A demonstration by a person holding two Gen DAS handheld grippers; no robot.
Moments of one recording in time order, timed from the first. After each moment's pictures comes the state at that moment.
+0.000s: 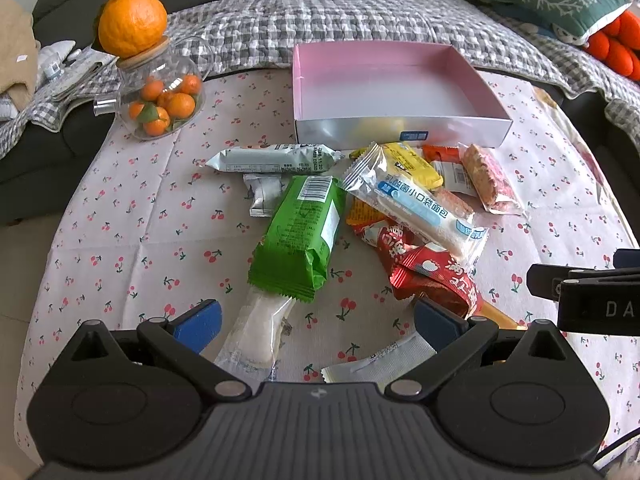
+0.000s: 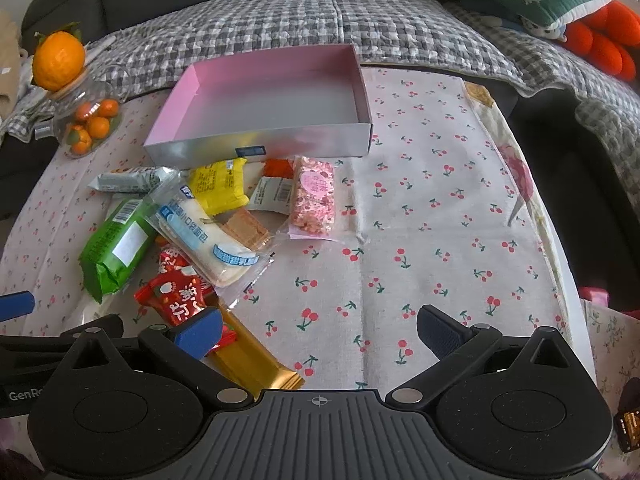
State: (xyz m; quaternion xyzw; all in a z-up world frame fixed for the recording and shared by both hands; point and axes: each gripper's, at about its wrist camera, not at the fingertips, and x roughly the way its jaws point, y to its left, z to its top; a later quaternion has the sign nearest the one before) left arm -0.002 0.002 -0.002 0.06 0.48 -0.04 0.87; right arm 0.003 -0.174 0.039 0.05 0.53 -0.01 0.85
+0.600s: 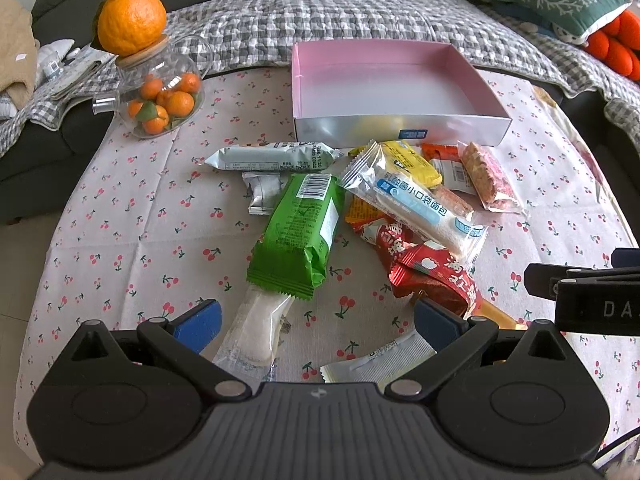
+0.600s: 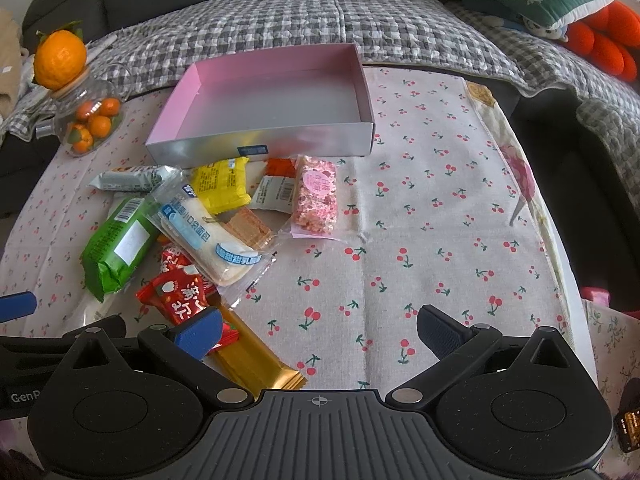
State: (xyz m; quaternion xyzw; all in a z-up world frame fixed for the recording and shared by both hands) left arm -0.002 0.001 -0.004 0.06 0.48 -0.04 0.87; right arm 0.003 -0.173 0.039 0.05 0.53 -0.01 0.85
